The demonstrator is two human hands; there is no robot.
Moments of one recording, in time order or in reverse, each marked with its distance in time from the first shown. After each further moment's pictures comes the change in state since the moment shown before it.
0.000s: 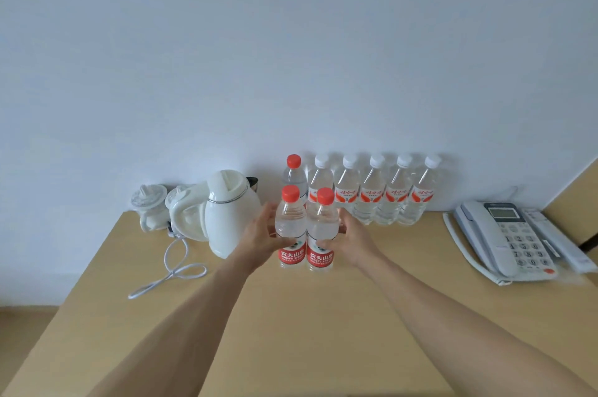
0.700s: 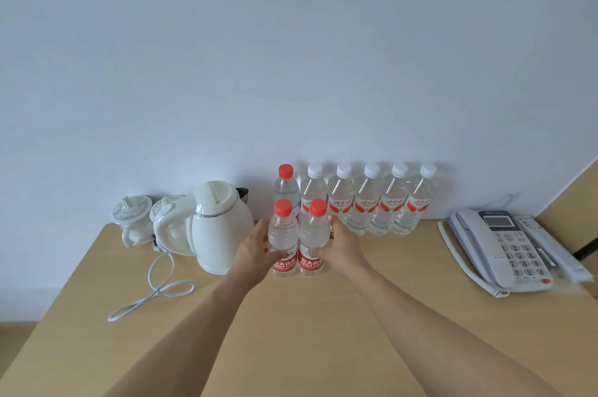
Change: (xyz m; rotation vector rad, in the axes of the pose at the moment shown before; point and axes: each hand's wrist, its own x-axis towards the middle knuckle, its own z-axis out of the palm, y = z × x) left_hand 0.022 -0.028 0.010 0.245 0.077 0.044; right_hand 0.028 0.010 0.015 -0.107 0.119 -0.018
